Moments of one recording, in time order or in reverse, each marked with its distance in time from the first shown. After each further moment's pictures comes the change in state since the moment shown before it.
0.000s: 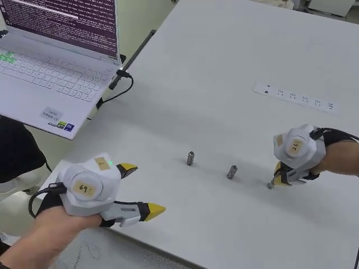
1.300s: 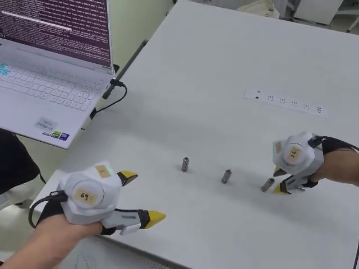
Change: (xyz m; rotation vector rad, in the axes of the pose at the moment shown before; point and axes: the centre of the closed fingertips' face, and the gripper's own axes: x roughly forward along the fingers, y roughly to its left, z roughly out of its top) left arm 0.004 -0.010 0.004 0.027 -0.009 -0.030; right arm -0.012 0.009 -0.015 0.057 -0.006 -0.071
